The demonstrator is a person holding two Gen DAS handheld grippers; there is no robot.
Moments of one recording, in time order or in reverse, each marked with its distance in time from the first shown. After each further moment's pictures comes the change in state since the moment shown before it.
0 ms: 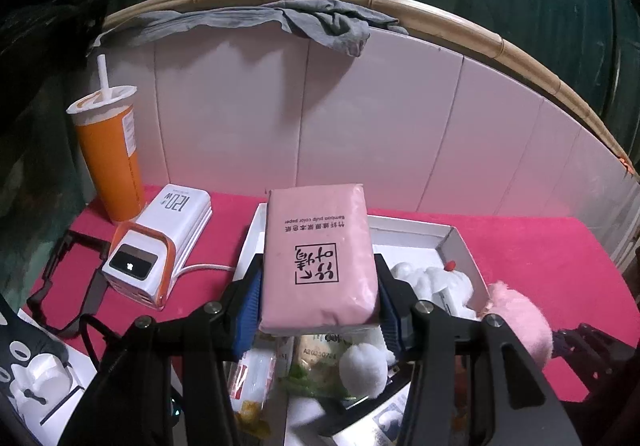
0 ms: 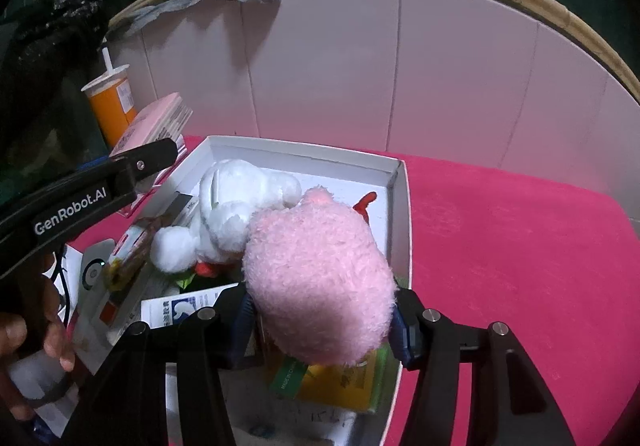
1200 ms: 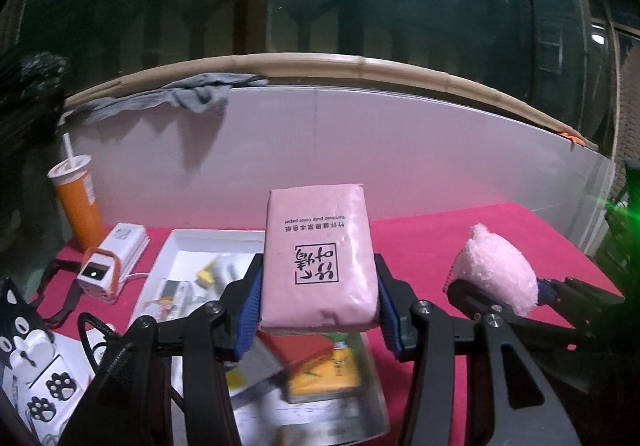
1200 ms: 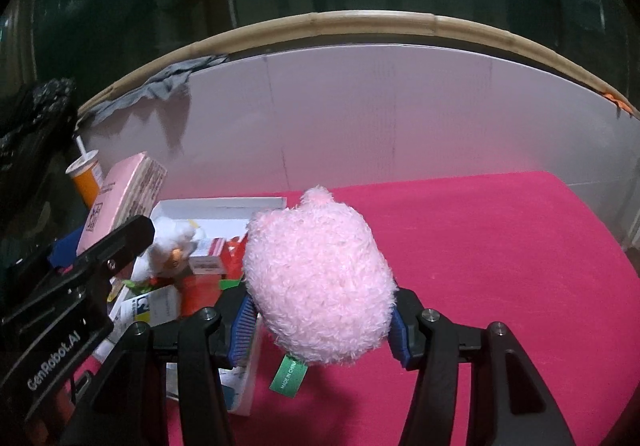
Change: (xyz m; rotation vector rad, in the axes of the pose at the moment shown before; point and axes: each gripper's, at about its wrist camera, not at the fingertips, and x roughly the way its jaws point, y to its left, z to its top) left arm -0.092 -0.123 -0.041 0.130 -0.130 -0.098; right arm -0.116 -0.103 -0.028 0.174 -0.164 -0.093
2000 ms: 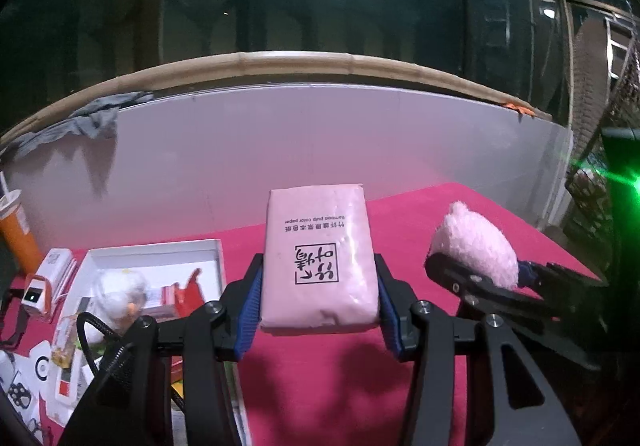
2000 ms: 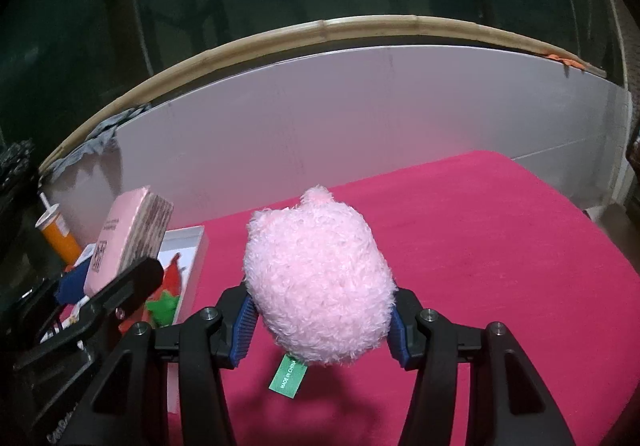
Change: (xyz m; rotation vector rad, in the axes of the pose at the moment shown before) left arm 0.015 -0.118 -0.001 0.114 0.013 -0.161; right arm -0.030 -0.113 -0.004 0.162 -0.057 -0.082
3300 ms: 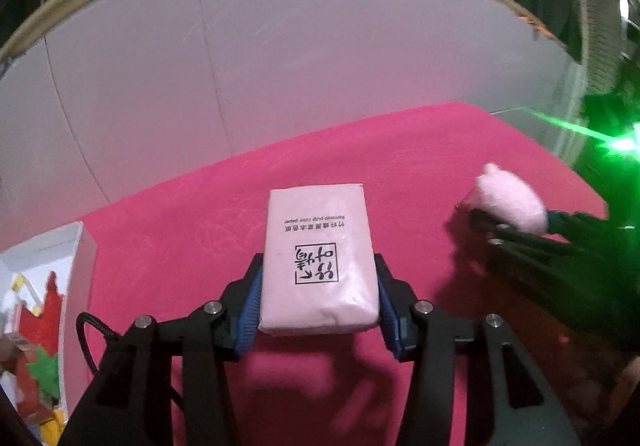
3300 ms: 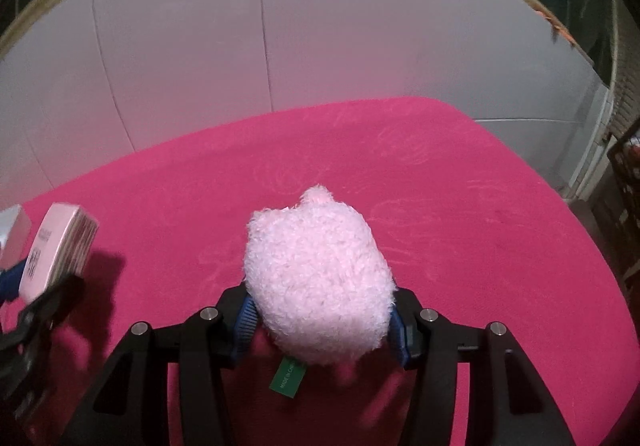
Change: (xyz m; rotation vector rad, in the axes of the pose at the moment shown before) left arm 0.185 -0.107 -0.023 0.100 0.245 -0.010; right arm 0.157 -0.172 0.008 -0.020 0.177 -0.225
